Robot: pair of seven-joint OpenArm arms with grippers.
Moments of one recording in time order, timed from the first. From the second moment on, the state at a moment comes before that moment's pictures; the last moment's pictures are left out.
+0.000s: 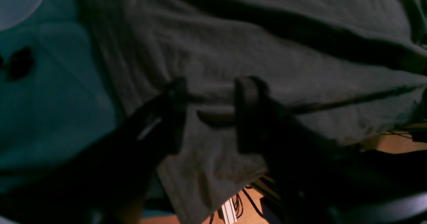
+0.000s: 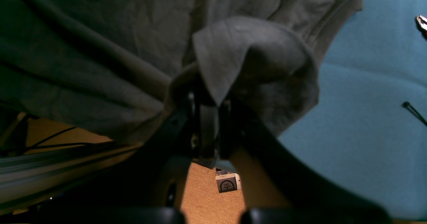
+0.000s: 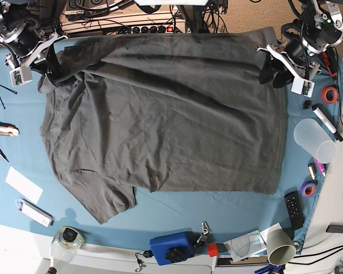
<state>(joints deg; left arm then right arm) 32.1 -7.5 -25.6 121.6 -39.9 -28.8 54.5 -32.5 14.1 51.6 127.2 59.3 39.8 -74.6</state>
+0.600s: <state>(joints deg) 36.3 -7.5 -25.6 121.5 -33.9 -21.3 60.1 -32.5 14.1 51.6 127.2 57.9 39.8 -75.4</state>
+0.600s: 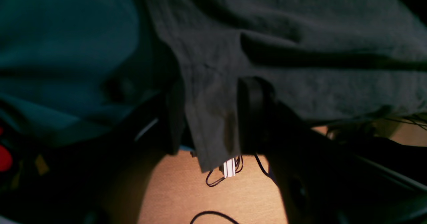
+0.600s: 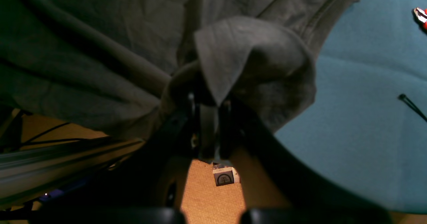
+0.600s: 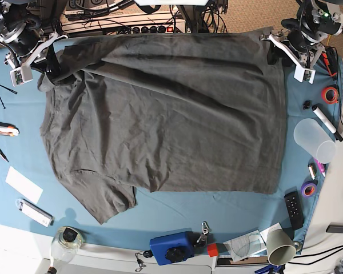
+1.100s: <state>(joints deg) 34.9 -7.8 -26.0 109.3 -41.9 -23.0 57.9 -32.5 14.1 51.6 127.2 57.7 39.8 -75.6</state>
